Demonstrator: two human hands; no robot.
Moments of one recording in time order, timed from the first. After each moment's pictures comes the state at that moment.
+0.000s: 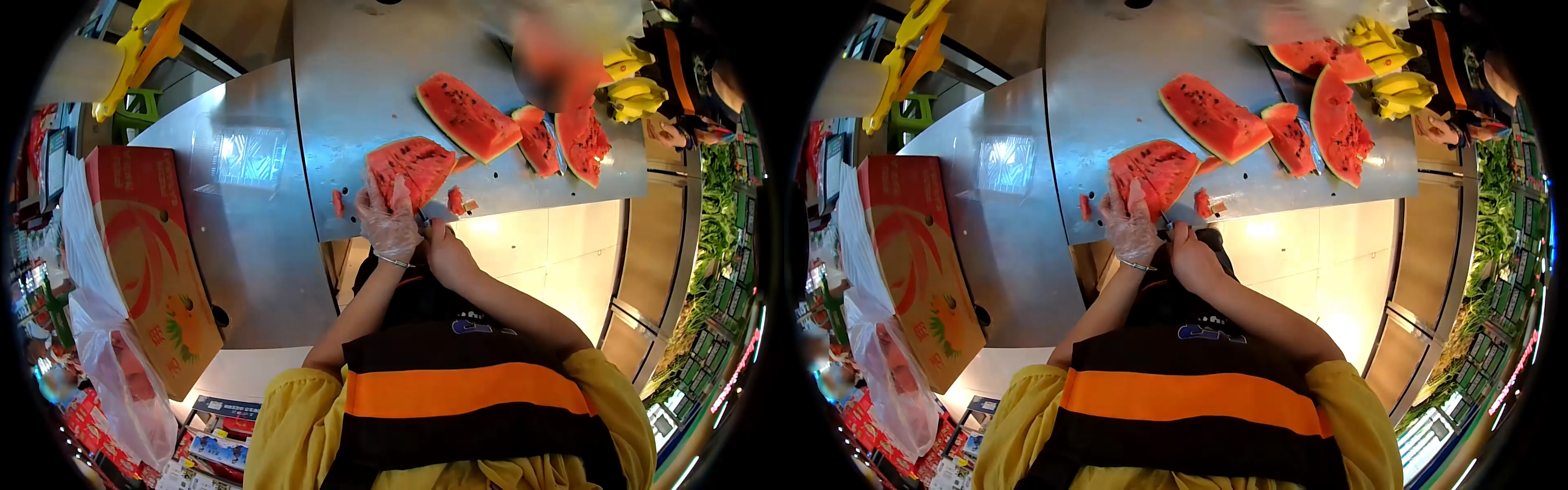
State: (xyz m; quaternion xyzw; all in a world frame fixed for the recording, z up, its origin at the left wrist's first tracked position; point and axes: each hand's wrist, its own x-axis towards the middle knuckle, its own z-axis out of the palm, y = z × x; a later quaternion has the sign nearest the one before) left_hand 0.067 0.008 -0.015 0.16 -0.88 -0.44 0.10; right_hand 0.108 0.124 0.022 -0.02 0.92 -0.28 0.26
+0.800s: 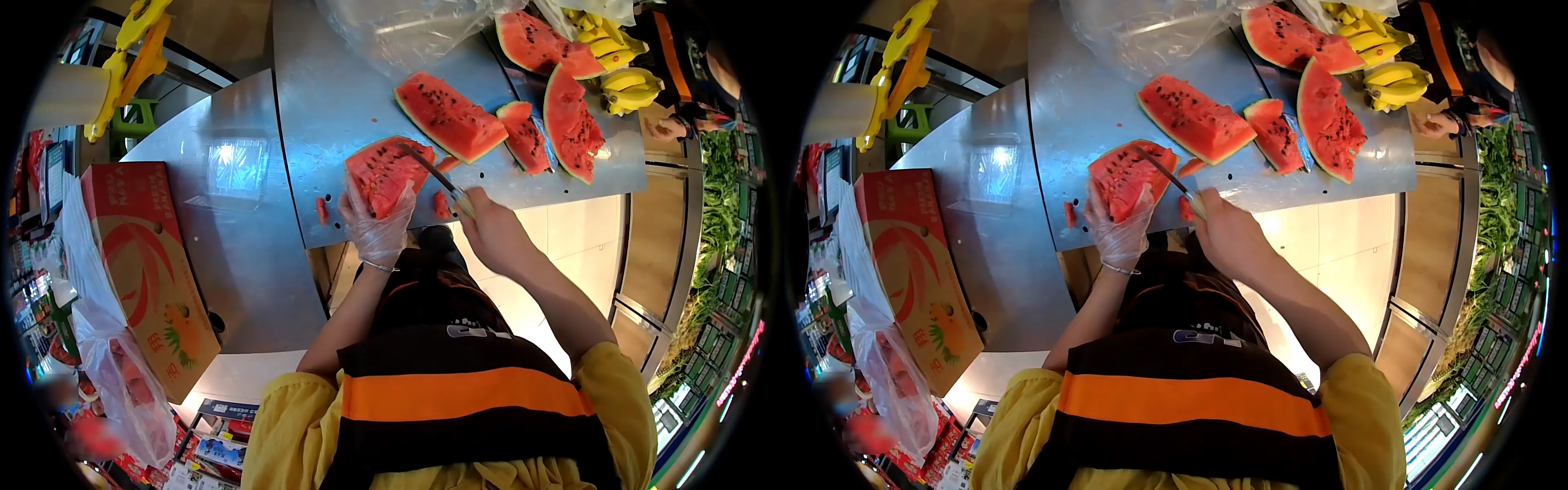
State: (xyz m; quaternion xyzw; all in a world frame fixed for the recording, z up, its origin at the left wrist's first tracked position) left_hand 0.057 0.023 0.007 0.20 -0.88 -0.42 0.11; right_hand 0.046 0.188 0.122 -0.05 0.93 -0.28 0.24
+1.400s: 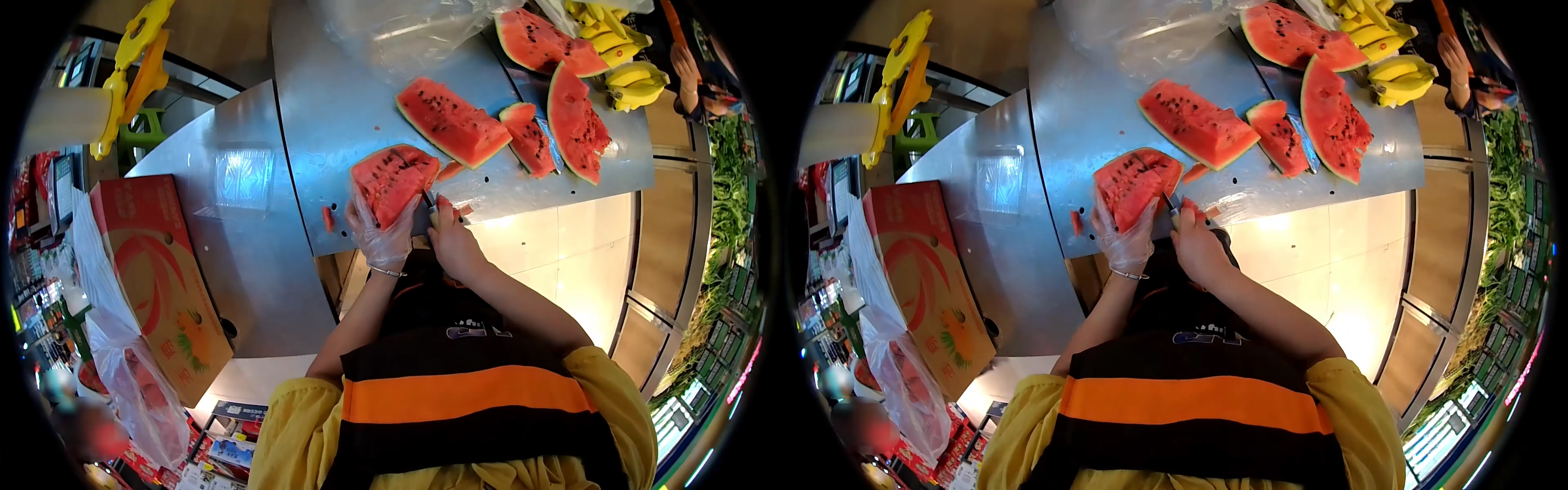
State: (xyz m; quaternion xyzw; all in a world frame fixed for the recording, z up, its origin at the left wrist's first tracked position) left_hand 0.055 0.021 -0.007 0.16 -0.90 -0.38 0.14; right_hand 0.078 0.155 0.024 0.02 0.91 -0.35 0.22
